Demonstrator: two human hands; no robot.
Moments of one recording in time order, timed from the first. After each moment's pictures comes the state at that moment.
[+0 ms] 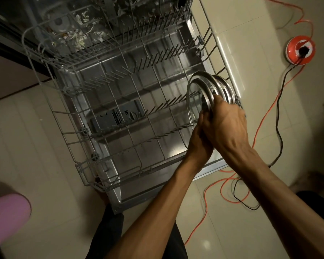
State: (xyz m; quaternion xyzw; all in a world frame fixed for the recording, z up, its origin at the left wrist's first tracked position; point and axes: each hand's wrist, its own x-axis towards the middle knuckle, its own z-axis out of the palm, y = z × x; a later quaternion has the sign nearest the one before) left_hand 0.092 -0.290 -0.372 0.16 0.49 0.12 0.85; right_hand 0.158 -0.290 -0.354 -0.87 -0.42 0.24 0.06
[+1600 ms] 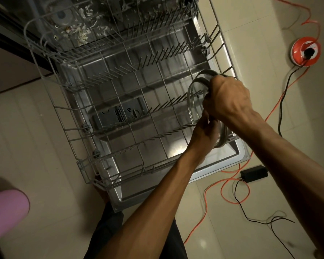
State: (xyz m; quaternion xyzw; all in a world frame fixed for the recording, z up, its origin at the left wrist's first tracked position) left_hand 0.085 -0.281 -0.404 0.42 0.44 0.07 0.79; right_hand 0.176 -0.238 -0.347 -0.85 -0.48 0.23 -0.04
